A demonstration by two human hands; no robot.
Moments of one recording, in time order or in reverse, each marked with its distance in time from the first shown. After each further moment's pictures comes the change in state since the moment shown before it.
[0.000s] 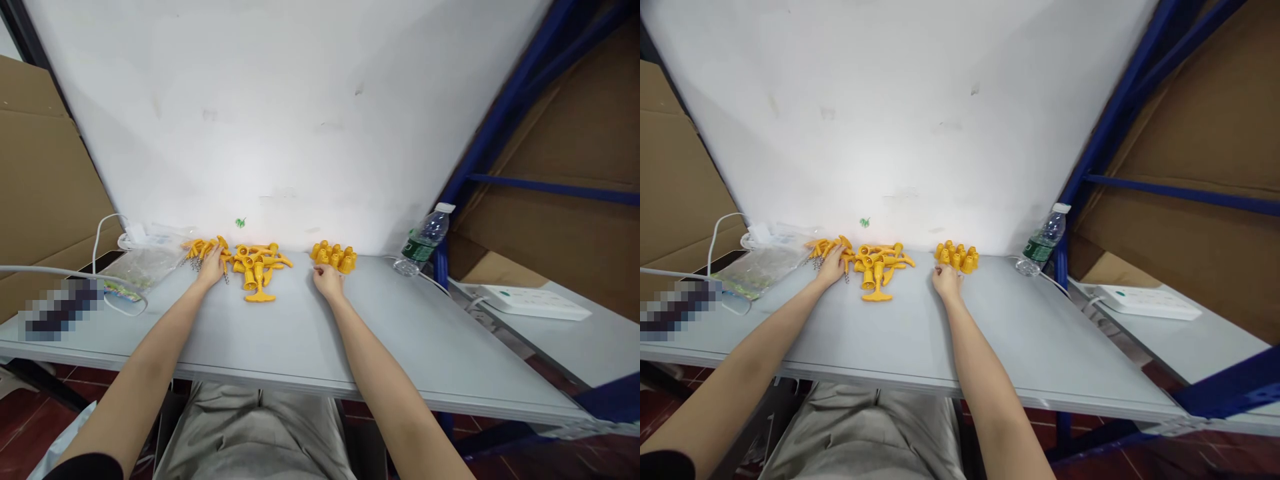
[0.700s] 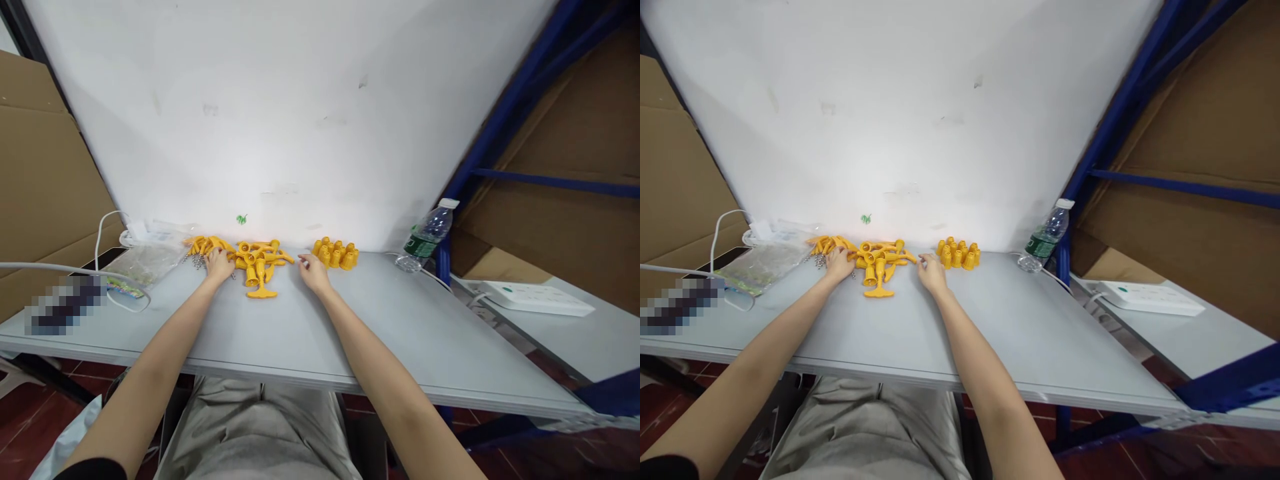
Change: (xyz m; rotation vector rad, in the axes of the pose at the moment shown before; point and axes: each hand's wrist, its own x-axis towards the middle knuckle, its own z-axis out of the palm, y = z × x) left_hand -0.006 0.034 0.009 0.105 0.071 -0.199; right_hand -0.006 -0.033 0.011 0.121 -0.073 -0.265
